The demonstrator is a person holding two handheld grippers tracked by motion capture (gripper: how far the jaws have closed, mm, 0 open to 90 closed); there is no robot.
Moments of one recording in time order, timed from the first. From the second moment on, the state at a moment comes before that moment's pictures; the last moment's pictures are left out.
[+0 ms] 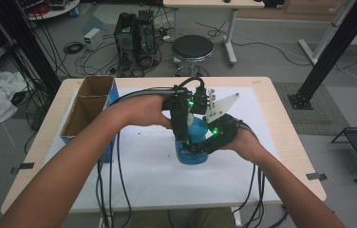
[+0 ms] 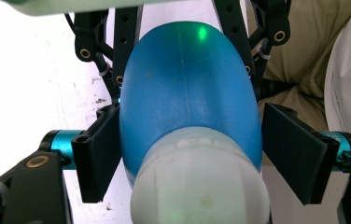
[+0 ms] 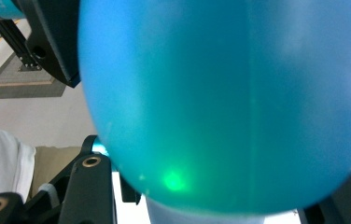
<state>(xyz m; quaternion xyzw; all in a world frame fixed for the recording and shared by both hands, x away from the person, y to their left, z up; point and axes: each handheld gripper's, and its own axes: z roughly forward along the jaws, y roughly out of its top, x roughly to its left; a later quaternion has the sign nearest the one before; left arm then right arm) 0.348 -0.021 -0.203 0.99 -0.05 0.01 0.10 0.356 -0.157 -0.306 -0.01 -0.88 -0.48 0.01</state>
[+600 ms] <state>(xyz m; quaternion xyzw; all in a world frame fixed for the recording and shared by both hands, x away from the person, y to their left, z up) 0.348 -0.022 -0.203 0.99 -0.05 0.02 0.10 0.356 -0.157 -0.306 -0.01 -0.88 -0.48 0.01</state>
